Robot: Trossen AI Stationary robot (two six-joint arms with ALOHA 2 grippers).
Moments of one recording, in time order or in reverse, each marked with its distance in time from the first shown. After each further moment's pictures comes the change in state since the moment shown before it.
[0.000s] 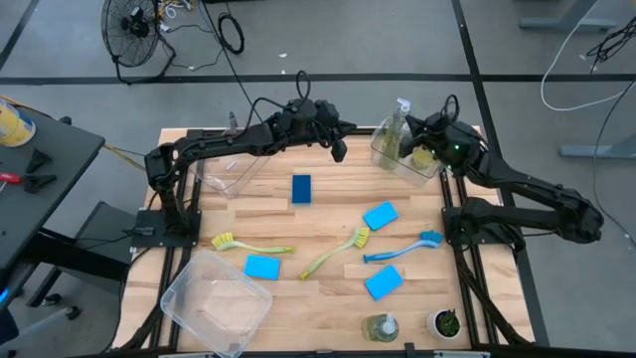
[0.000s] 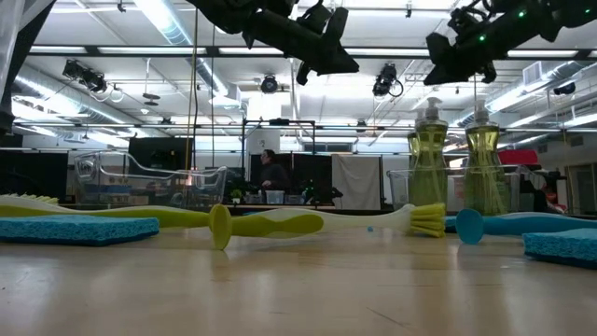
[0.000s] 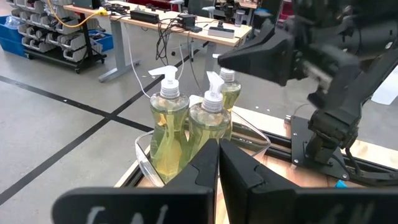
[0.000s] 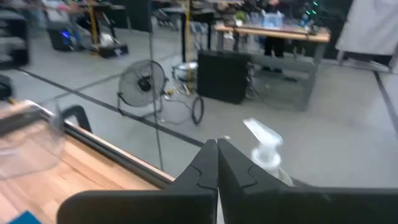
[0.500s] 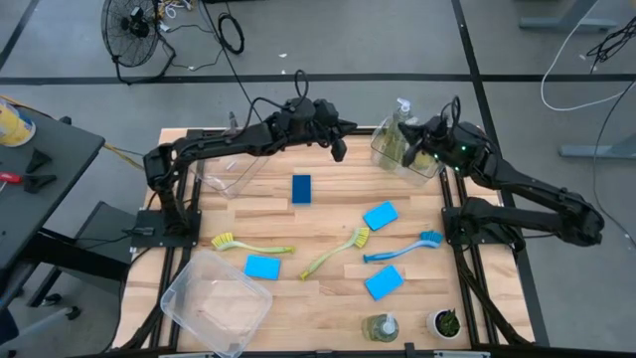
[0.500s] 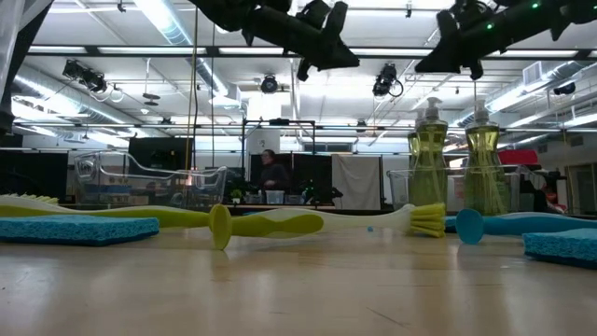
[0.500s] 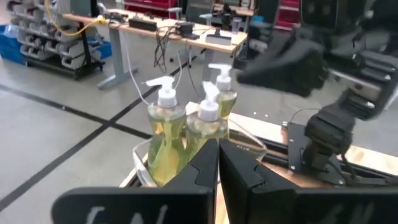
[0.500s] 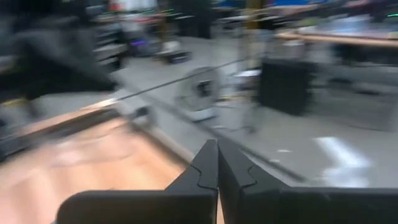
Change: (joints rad) left arm -0.012 -0.015 0.000 0.016 0.007 0.004; right arm 0.002 -0.049 0.000 -0.003 -0.285 -0.004
